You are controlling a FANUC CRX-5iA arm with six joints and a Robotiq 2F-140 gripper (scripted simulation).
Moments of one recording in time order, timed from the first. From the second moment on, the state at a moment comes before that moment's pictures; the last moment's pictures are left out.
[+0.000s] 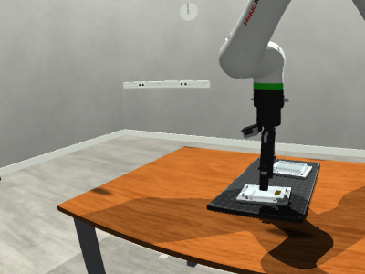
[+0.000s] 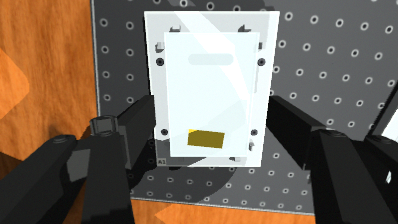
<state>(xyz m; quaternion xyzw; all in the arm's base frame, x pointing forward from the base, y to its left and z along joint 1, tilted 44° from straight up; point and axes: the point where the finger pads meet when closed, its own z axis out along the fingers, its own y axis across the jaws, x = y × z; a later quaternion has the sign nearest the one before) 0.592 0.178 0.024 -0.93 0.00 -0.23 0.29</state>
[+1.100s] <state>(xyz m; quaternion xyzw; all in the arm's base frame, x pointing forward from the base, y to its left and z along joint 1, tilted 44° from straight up) 0.598 0.184 0.014 -0.93 0.00 -0.23 0.29</state>
